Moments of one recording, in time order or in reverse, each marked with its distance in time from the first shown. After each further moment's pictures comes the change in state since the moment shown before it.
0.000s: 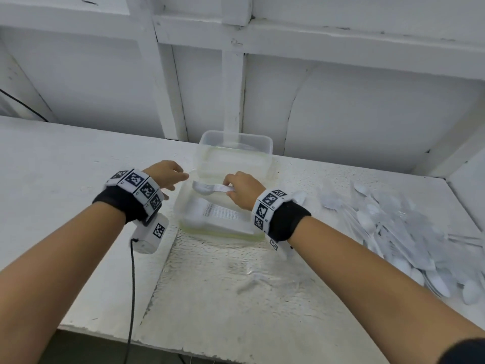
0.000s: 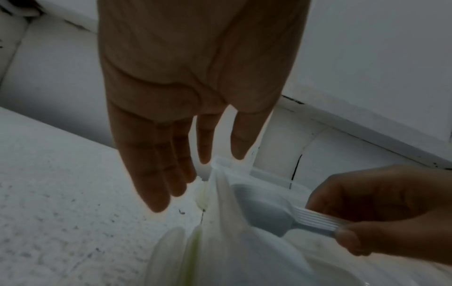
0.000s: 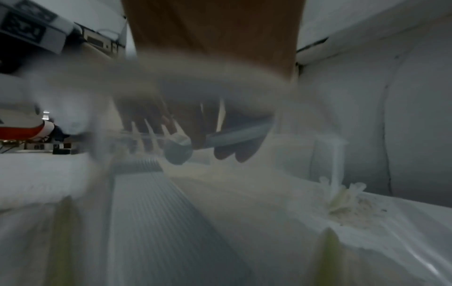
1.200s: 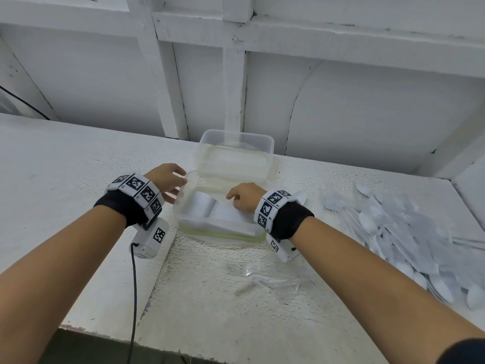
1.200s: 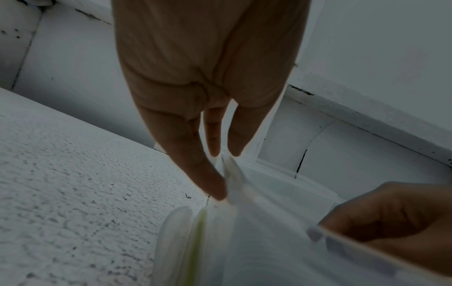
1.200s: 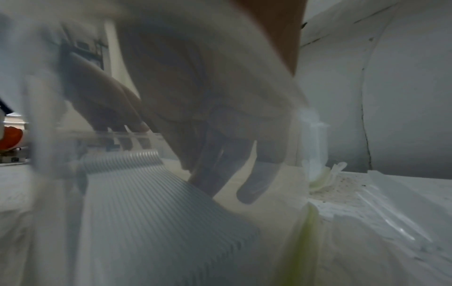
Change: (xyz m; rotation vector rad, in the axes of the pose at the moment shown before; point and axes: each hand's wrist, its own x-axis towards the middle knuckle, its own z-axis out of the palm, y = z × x) left_hand 0.009 -0.008 0.011 -0.196 0.010 -0.026; right_hand 0.001 0.015 0.002 0.036 -0.224 0.027
